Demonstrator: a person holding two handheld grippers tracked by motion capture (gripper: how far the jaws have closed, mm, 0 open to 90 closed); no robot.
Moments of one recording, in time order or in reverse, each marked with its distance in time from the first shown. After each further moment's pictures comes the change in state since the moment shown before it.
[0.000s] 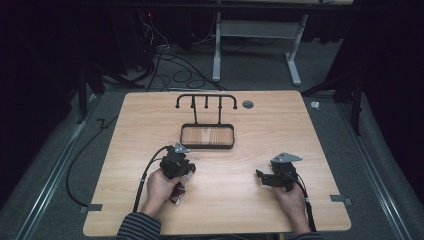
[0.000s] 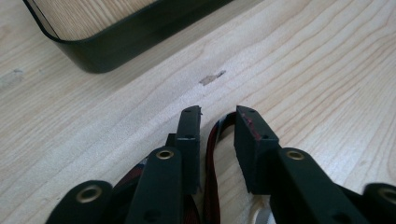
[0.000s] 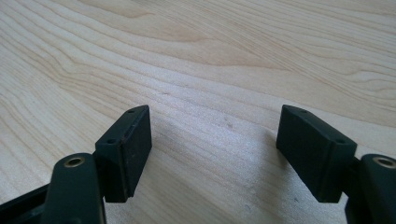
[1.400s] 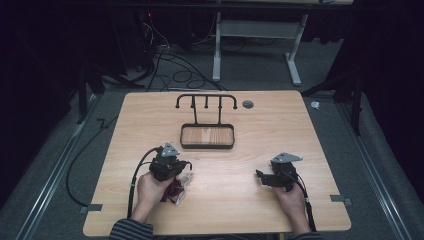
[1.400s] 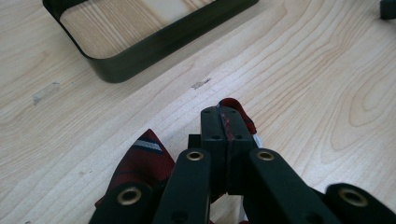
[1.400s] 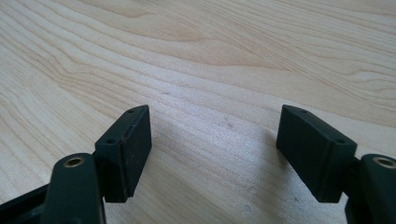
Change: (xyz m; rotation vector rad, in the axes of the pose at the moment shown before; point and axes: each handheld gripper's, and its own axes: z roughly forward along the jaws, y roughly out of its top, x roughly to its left) left arm 0.001 -0.008 -0.048 -0.112 -0.034 0.027; right arm 0.000 0.000 0.000 0.001 0.000 -0.001
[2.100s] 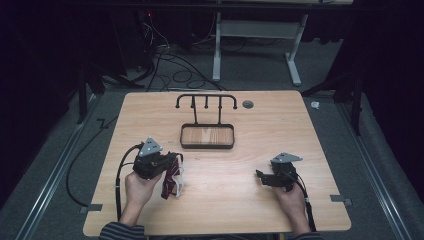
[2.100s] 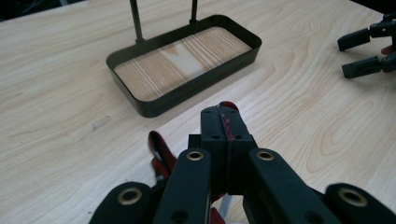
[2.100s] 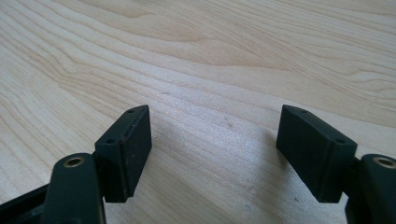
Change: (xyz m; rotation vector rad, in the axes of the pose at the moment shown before) left arm 0.007 0.006 -0.053 -0.181 0.027 -0.025; right arm 0.000 0.000 0.000 0.000 0.000 0.000
